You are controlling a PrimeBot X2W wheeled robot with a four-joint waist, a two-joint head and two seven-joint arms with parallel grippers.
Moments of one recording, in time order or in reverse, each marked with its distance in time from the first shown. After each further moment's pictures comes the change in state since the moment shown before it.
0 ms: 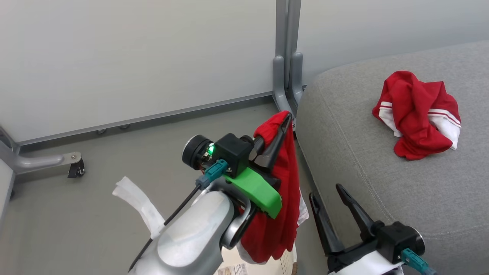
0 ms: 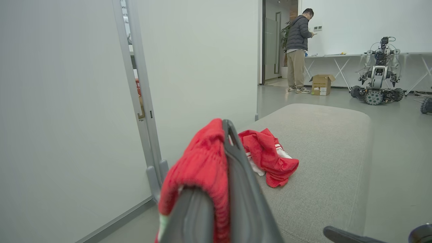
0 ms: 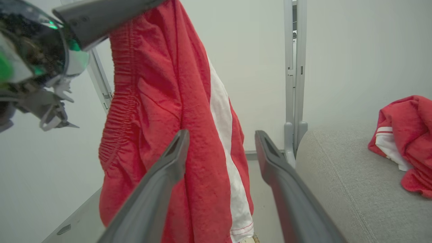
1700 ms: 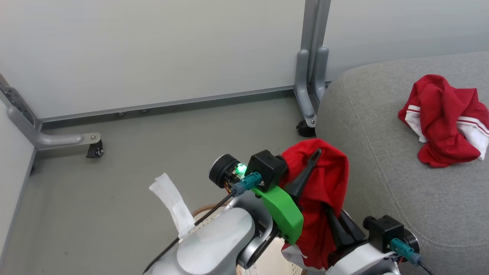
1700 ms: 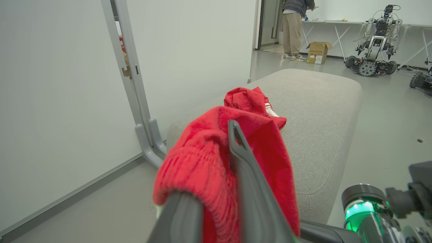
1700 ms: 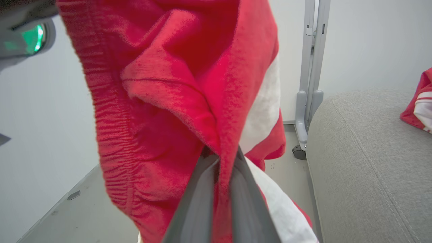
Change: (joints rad) left arm -0.050 0.001 -0.229 0.024 -0.149 0.049 0.076; right arm -0.088 0.001 0.009 0.212 0.029 0.000 0.000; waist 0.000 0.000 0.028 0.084
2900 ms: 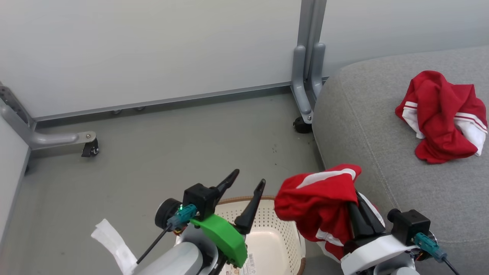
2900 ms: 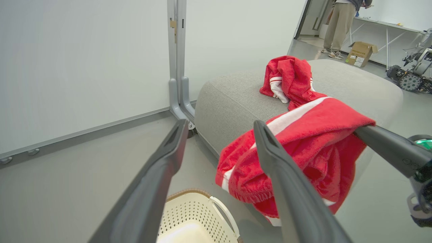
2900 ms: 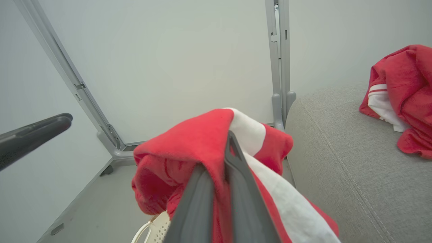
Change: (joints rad) left arm 0.203 0.189 0.065 -0.060 -0.102 0.038 -0.068; right arm 0.012 0.019 -0.115 -0.031 0.043 0.000 0.000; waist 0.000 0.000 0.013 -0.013
